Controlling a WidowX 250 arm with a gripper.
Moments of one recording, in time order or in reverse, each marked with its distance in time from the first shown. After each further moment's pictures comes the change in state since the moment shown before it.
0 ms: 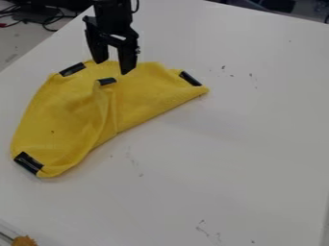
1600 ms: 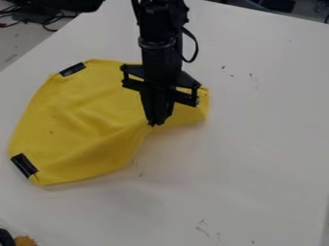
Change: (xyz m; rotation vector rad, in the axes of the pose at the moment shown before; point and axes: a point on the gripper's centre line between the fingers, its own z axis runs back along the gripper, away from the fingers) arm -0.051 -0.128 0.005 -0.075 0.064 0.142
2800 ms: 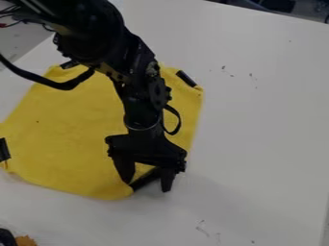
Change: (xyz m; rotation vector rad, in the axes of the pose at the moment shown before) arm -0.046 -0.005 -0.072 -0.004 -0.065 0.202
